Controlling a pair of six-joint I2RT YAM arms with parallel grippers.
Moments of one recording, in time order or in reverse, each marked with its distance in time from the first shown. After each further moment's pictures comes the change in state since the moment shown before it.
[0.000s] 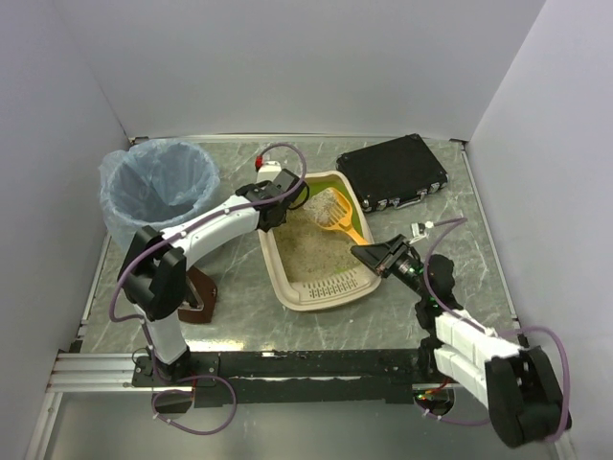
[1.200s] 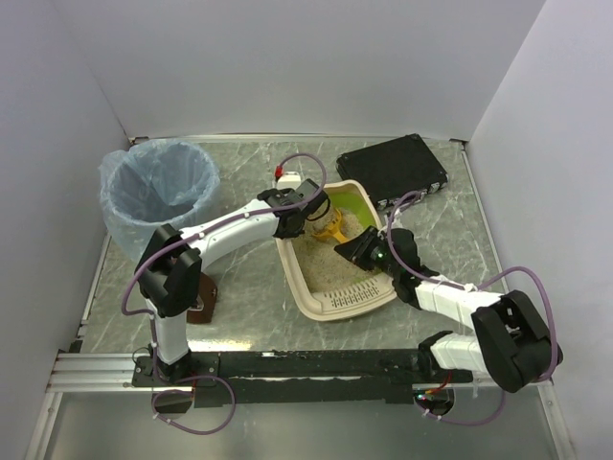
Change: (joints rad) left arm -0.106 0.069 0.079 -0.089 0.037 -0.090; right arm 0.203 0.276 0.272 -0.404 0.316 -0.282
